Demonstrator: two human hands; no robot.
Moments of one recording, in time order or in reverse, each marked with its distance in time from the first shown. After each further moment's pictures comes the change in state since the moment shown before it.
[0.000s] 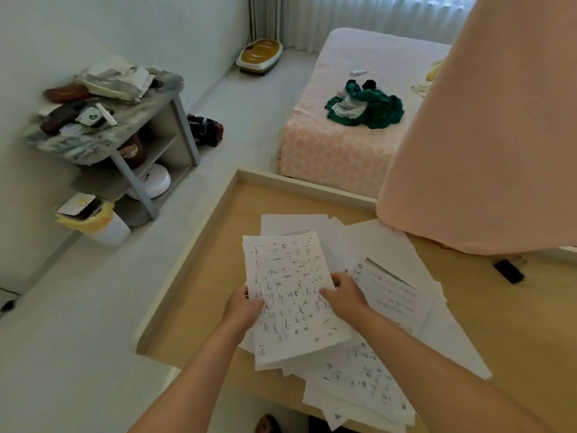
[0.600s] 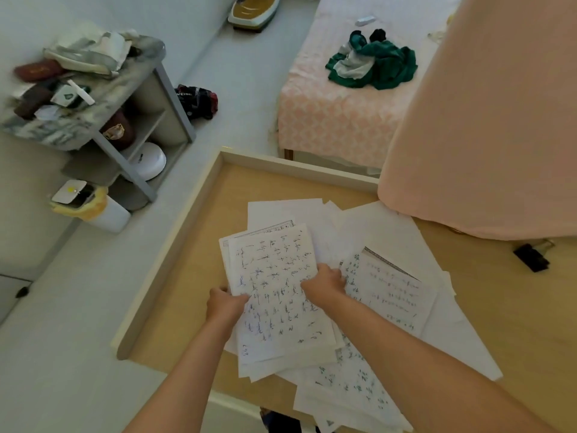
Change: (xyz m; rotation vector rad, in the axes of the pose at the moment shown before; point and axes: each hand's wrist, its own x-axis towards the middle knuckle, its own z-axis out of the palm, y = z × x) left_hand 0.052 -0.013 0.021 0.102 0.210 -0.251; right_hand 0.060 -0.008 0.026 -0.301 -0.072 0.223
